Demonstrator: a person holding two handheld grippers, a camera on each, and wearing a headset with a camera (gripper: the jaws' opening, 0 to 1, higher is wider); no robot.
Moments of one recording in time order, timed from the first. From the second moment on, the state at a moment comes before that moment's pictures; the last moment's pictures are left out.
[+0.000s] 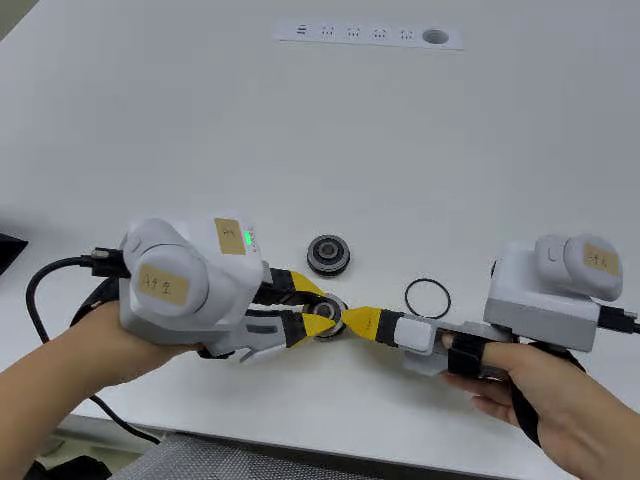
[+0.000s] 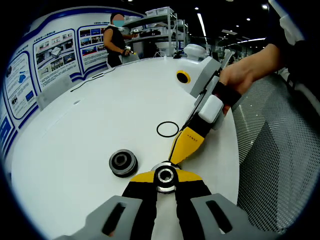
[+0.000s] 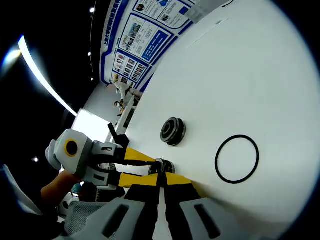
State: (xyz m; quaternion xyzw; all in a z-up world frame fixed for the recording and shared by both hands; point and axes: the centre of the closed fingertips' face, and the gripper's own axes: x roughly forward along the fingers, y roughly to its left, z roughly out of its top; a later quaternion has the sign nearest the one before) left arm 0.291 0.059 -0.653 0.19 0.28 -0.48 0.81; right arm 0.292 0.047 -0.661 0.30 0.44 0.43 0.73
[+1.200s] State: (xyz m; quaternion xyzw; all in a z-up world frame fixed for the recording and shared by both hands) left arm 0.291 0.059 -0.653 0.18 0.28 -0.48 0.81; right arm 0.290 0.051 -0.654 0.28 0.44 0.41 0.74
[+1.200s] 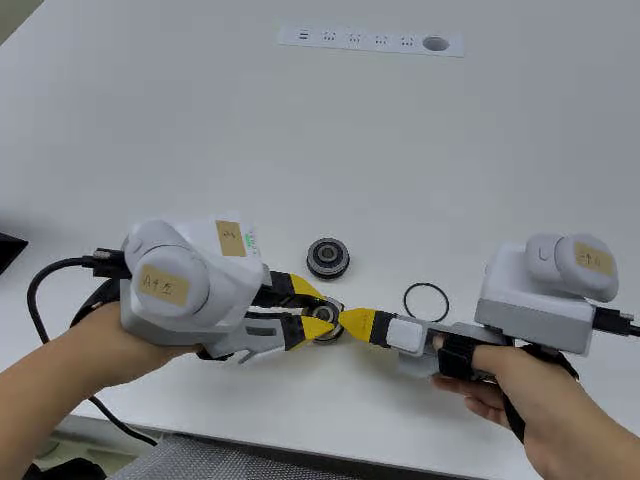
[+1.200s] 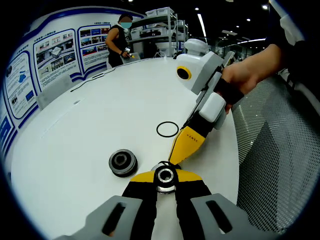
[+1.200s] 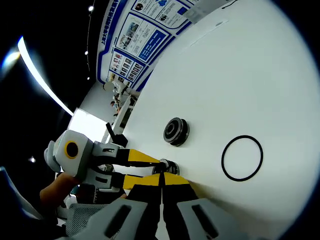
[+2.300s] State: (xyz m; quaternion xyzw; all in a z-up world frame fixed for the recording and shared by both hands) left arm 0.290 0.059 -0.652 0.18 0.28 -0.48 0.81; right arm 0.288 0.057 -0.648 0.26 0.43 0.44 0.75
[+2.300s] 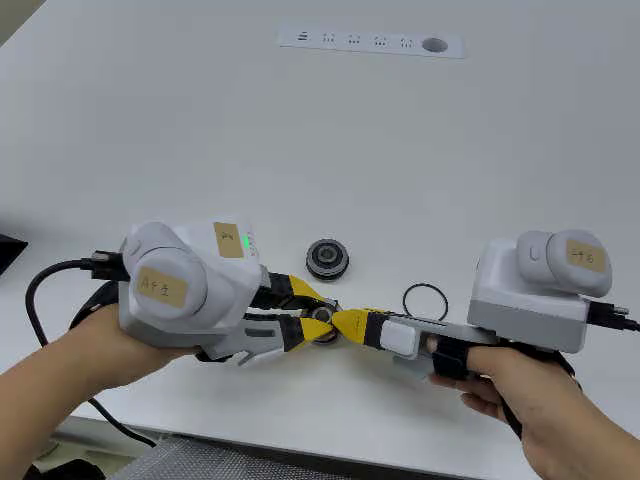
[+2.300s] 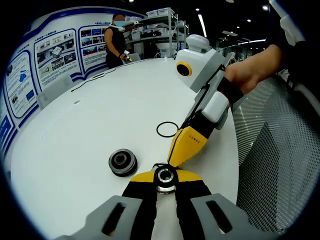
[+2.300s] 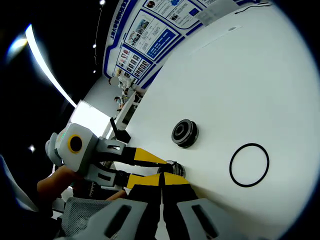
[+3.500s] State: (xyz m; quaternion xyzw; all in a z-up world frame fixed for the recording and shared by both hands) left arm 0.290 0.059 -0.652 0.18 0.28 -0.48 0.81; right arm 0.285 0.055 -0.643 0.25 0.42 0.45 0.75
